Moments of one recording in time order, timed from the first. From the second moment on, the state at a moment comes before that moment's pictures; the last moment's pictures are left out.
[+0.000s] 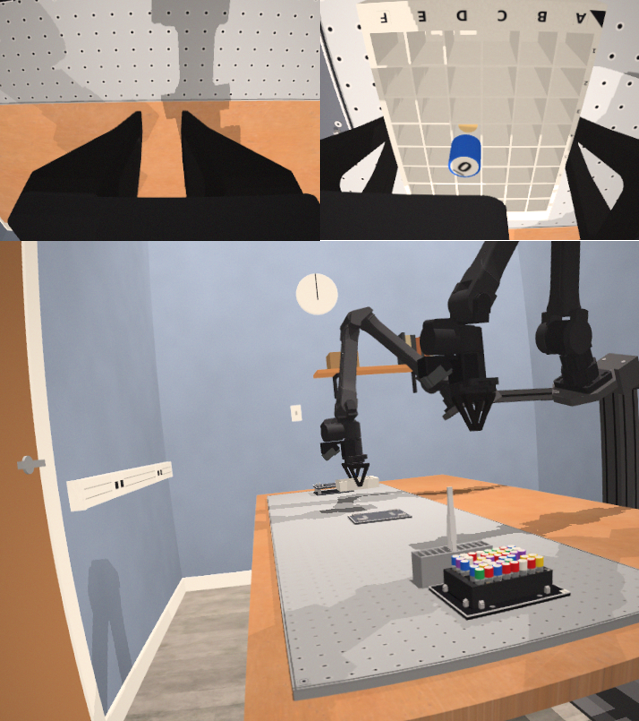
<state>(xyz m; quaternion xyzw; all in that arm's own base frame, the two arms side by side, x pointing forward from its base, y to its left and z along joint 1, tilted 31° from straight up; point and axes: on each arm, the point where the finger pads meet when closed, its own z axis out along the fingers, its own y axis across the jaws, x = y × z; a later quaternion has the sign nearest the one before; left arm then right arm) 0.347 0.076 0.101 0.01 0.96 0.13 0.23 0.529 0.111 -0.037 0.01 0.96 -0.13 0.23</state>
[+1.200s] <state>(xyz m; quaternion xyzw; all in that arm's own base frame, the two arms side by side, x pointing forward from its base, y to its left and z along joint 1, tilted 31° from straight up) 0.347 0.076 0.101 0.01 0.96 0.13 0.23 0.527 0.062 -0.022 0.00 0.96 -0.13 0.23</state>
